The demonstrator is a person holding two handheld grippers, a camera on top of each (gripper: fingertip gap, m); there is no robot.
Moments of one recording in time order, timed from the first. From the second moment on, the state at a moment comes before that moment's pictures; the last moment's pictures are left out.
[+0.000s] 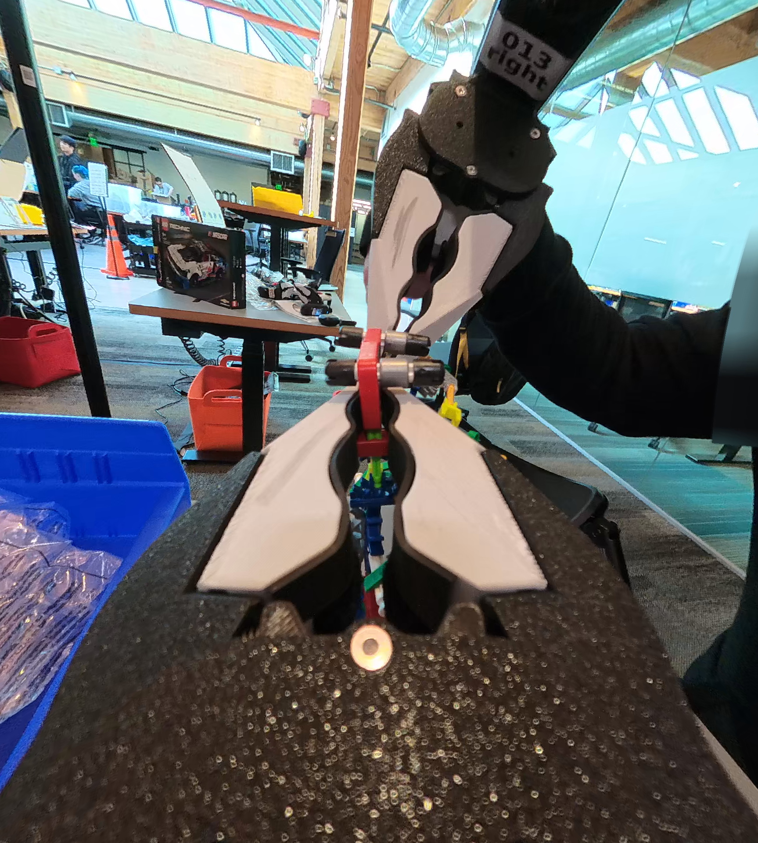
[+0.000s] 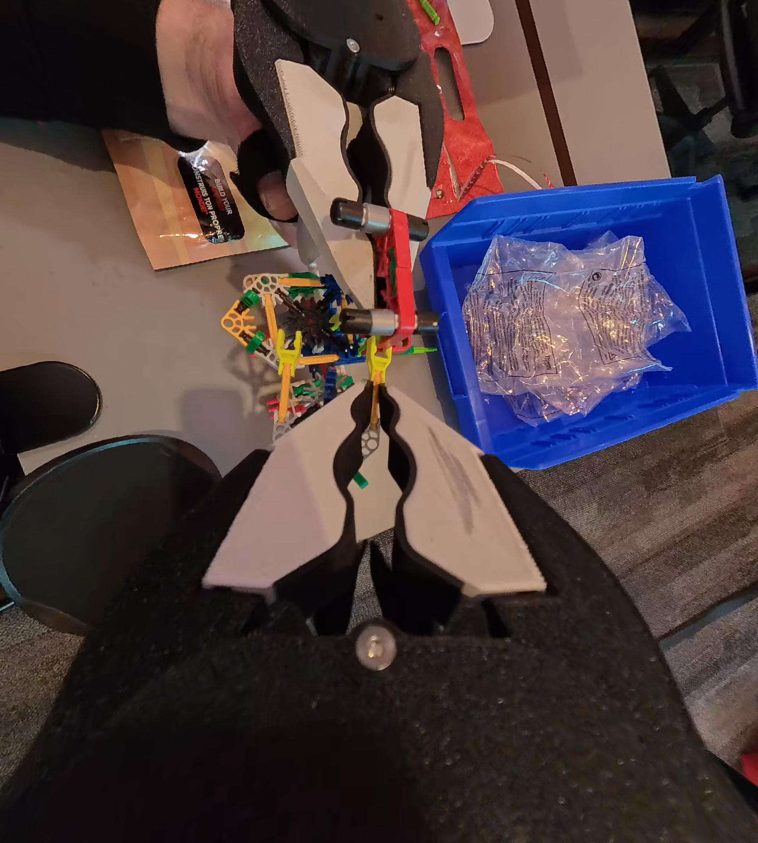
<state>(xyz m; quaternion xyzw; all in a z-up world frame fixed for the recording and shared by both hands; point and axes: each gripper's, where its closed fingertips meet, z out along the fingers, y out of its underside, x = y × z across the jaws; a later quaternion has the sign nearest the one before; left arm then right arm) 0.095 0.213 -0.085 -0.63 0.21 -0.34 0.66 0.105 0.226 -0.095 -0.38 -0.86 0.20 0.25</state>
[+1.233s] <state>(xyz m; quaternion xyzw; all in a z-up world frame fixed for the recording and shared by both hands) 0.089 0.217 -0.085 -0.62 0.19 -0.34 0.68 0.101 0.223 -0.096 -0.46 -0.77 0.27 0.34</state>
